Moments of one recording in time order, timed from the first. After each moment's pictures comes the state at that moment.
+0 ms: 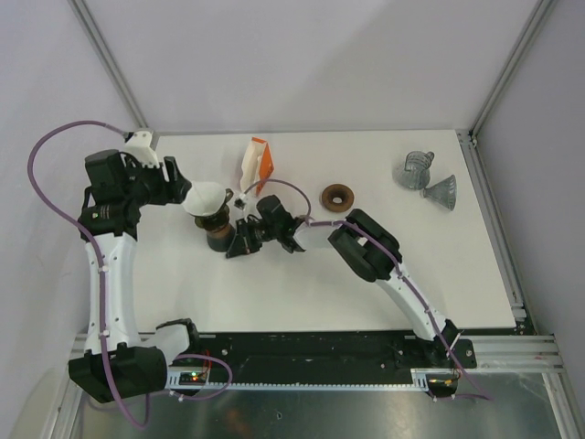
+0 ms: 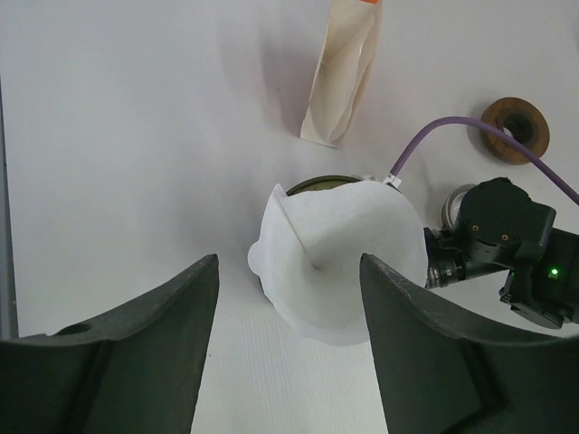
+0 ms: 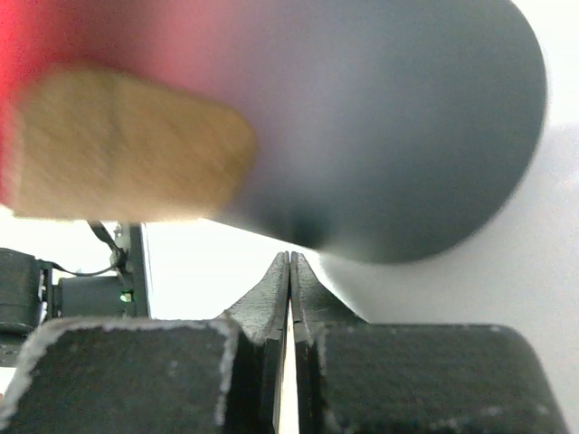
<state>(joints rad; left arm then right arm) 0.22 1.08 1.25 -0.69 0.43 0.09 0.89 2.46 1.65 0.40 -0.69 0.68</state>
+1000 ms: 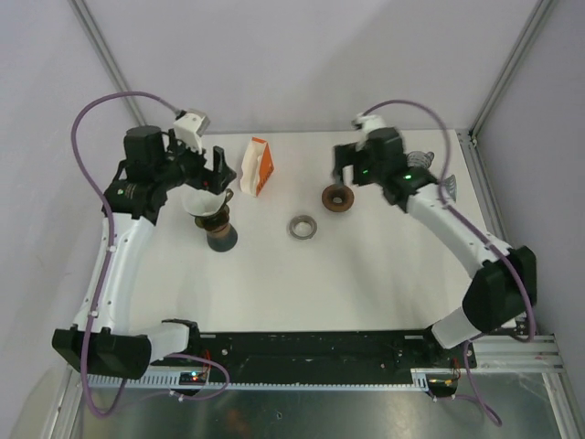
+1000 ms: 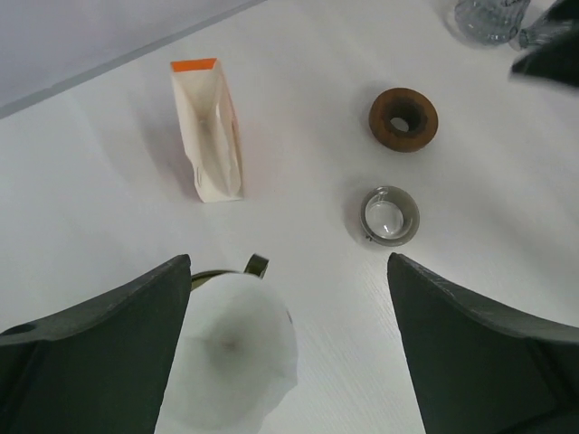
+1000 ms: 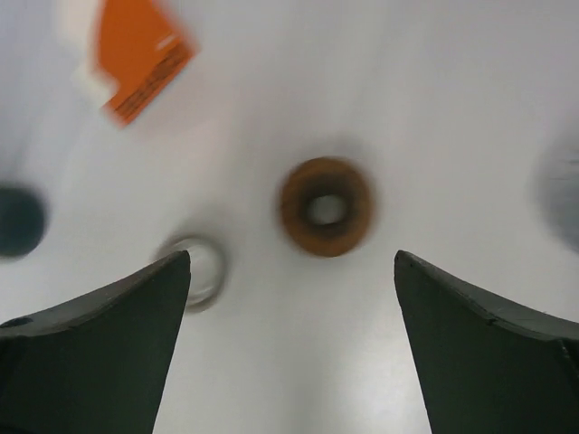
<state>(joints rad) -0.07 1.19 1.40 -0.66 0.46 0.13 0.53 1.56 1.37 -0.35 -0.01 0.18</state>
